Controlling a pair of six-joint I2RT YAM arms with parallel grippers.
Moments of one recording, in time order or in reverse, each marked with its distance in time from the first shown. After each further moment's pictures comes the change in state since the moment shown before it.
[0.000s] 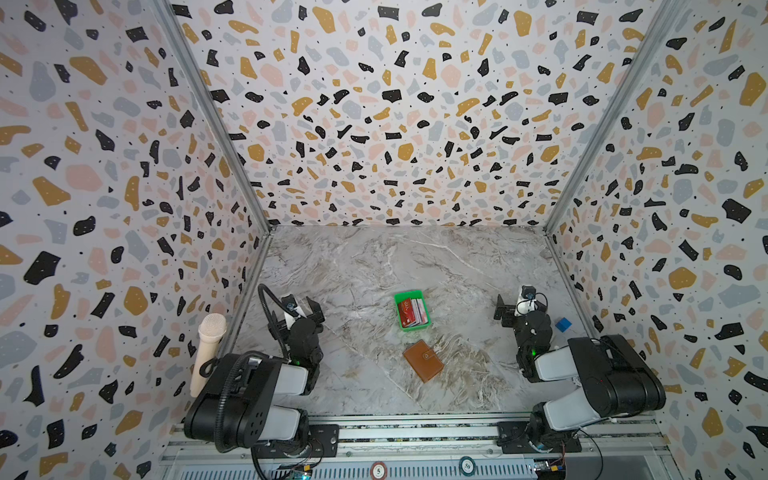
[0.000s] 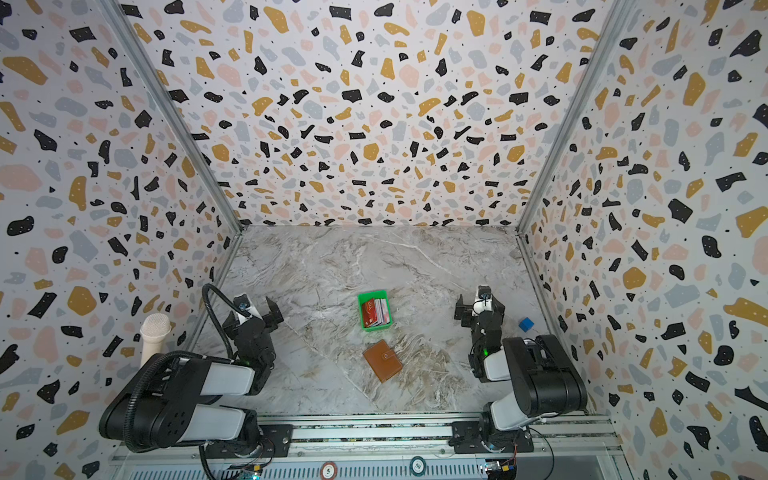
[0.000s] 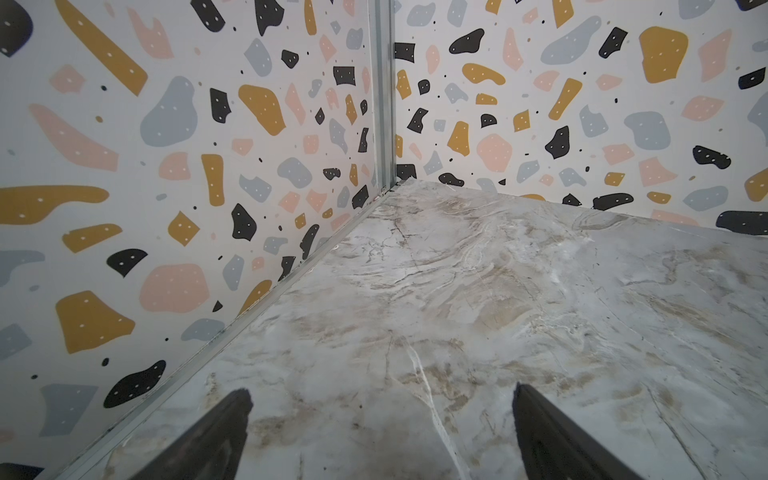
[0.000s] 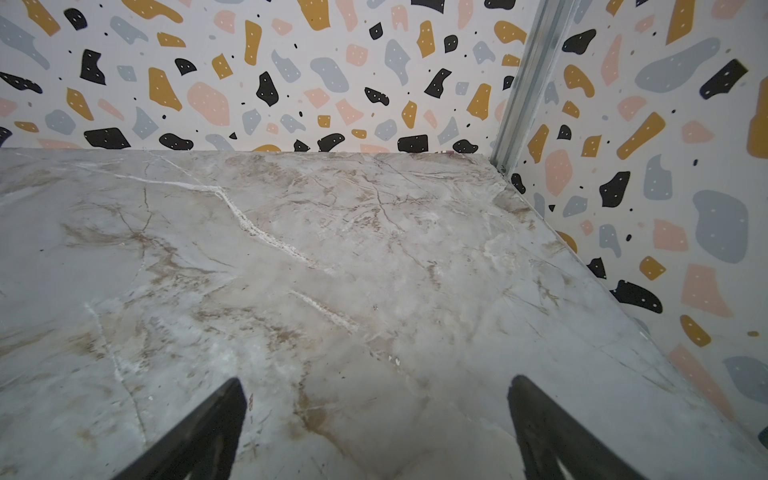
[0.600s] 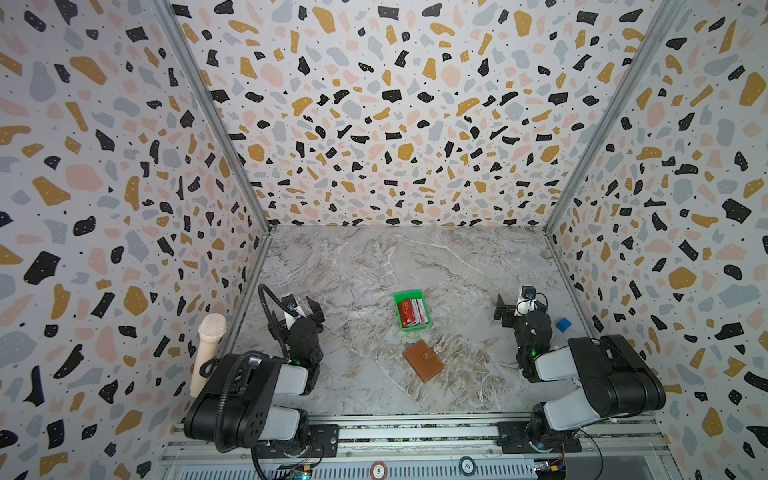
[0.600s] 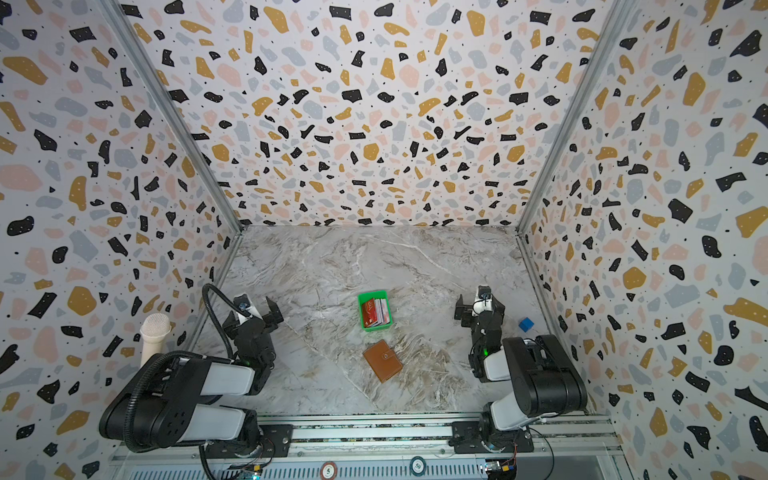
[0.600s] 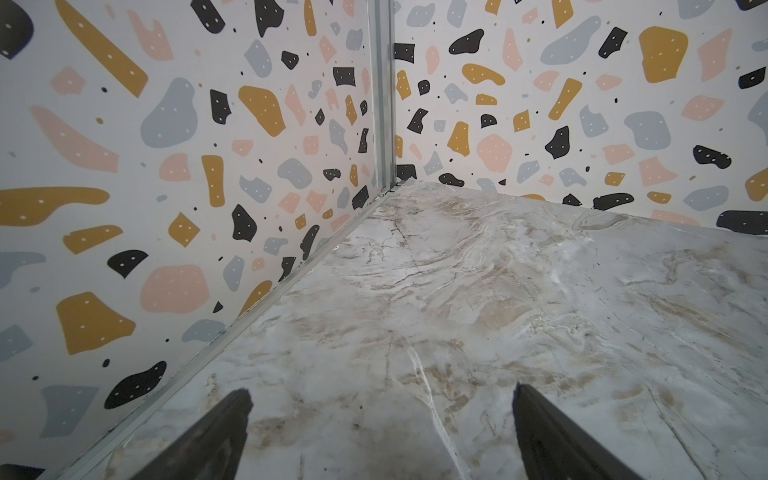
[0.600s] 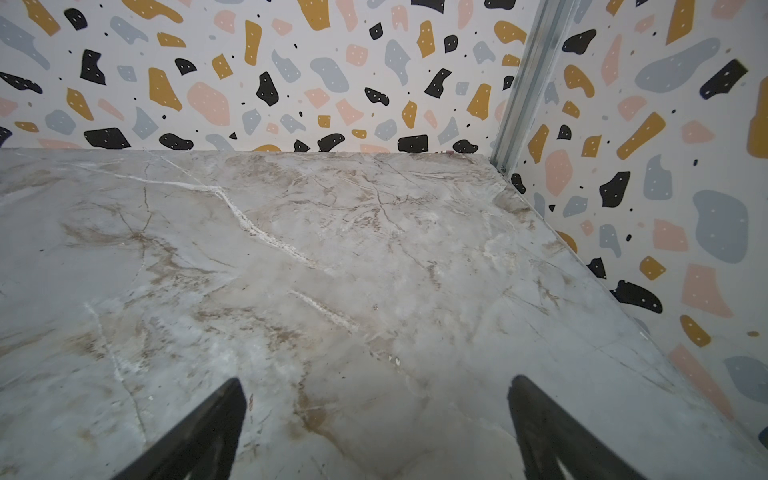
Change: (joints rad) left arm -0.006 -0.011 0.000 -0.004 -0.002 0.012; right arm 0.000 0.000 0.000 0.000 0.000 0.000
